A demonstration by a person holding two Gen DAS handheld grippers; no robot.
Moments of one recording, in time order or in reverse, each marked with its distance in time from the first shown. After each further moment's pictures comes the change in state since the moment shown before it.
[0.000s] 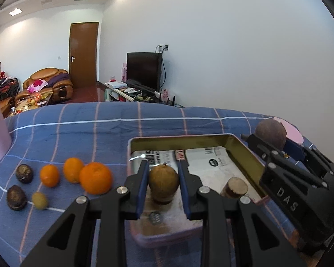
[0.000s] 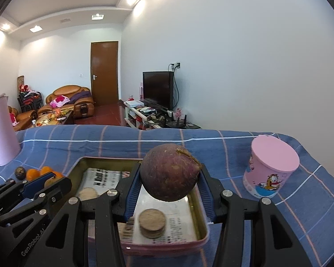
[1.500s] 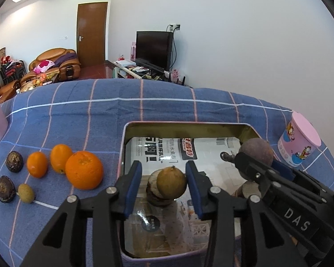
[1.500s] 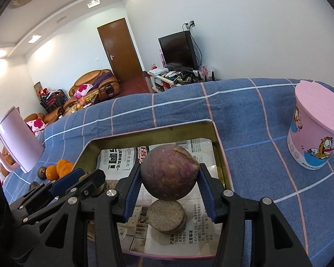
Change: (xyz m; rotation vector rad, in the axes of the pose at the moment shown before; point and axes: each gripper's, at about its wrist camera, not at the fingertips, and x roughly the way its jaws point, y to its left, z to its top) left arm 0.037 -0.002 0.006 -0.066 0.142 0.058; right arm 0.057 -0.025 -0.011 0.177 0.254 0.277
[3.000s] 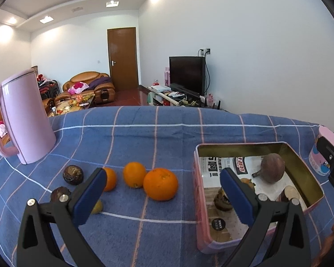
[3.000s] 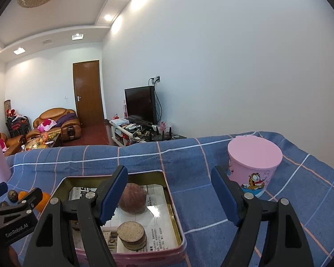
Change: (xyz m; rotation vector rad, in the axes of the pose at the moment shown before) left arm -0.039 0.051 -0.009 -0.006 -0.180 0.239; right arm -0.062 0.013 -0.015 -0.047 -0.372 -0.325
